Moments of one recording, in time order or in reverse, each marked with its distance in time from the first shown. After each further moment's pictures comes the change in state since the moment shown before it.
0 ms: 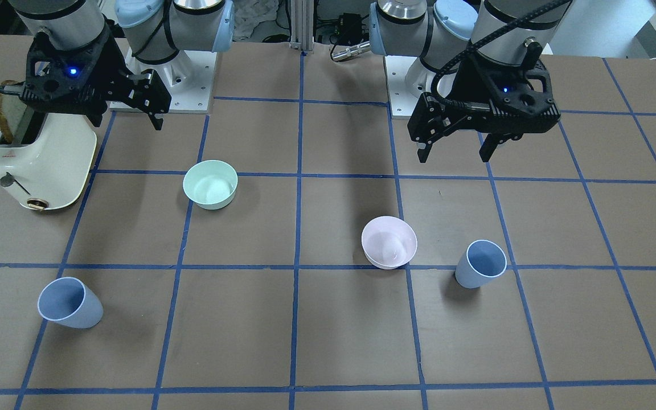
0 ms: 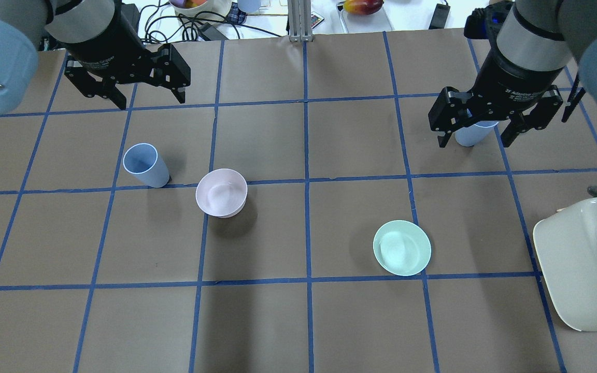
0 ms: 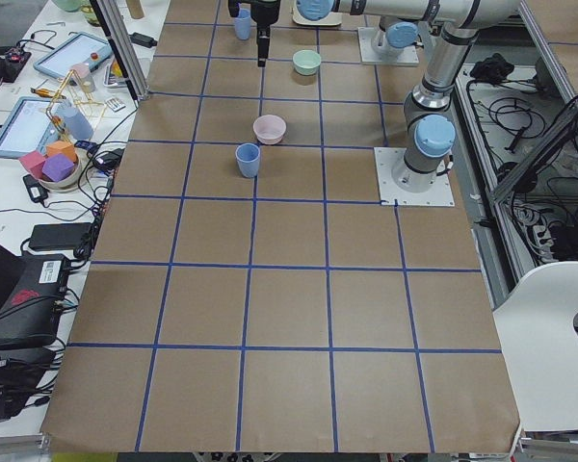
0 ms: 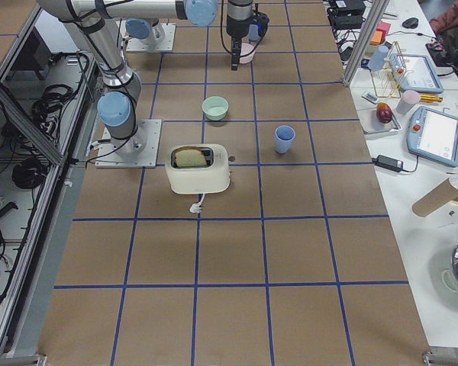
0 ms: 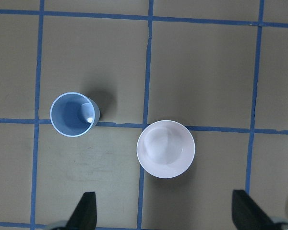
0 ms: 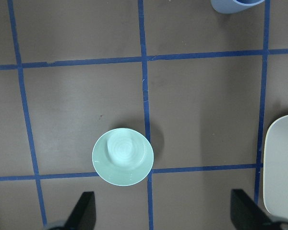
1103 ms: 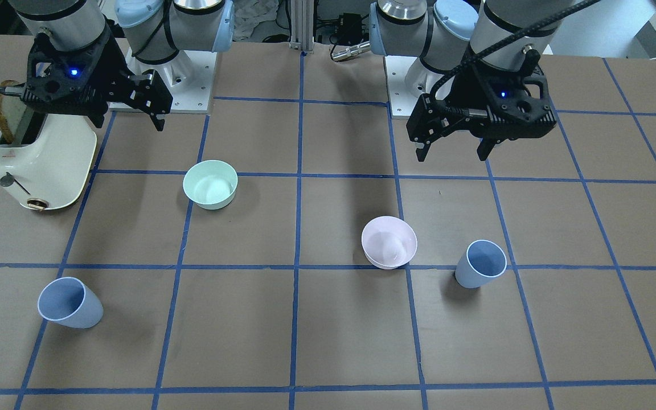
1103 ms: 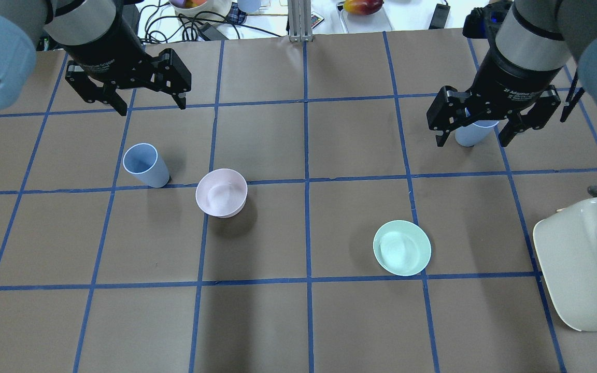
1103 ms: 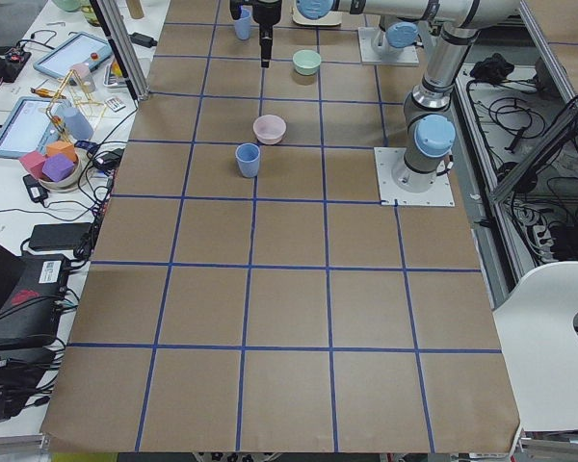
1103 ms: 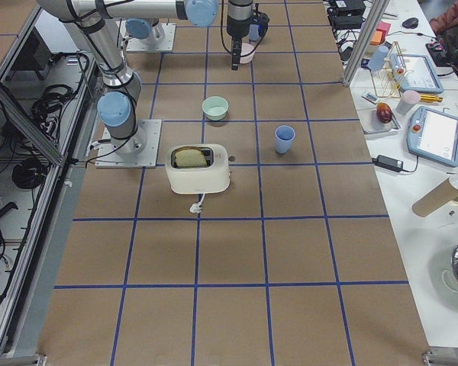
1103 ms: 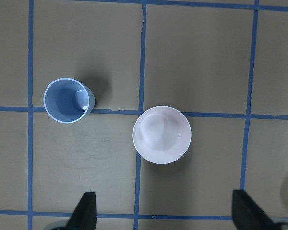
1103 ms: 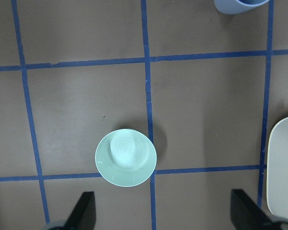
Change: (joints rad) left arm 0.005 -0.030 0.022 -0.040 -0.003 -0.005; right arm 0.000 0.002 0.000 -0.004 0.010 0.001
